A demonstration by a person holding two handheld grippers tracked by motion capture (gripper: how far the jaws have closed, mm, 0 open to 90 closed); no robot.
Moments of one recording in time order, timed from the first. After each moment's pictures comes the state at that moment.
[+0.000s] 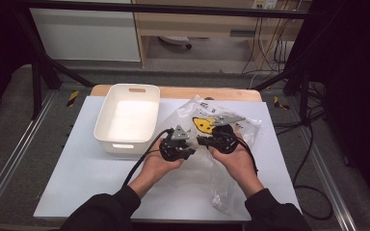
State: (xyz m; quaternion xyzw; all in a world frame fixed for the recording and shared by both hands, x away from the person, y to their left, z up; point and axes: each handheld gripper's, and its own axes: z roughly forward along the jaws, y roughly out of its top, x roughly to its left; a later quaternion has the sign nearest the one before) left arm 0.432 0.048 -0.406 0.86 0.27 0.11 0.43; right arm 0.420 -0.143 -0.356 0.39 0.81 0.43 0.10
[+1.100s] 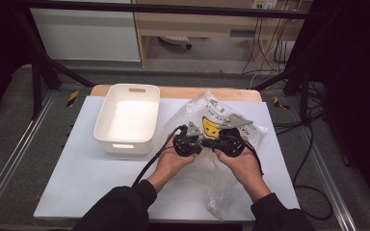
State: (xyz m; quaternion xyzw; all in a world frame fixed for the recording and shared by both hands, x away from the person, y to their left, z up) left arm 0.450 0.009 -0.414 0.85 0.28 0.15 0.43; right arm 0.411 -0.159 -0.357 0.39 0.80 0.44 0.10
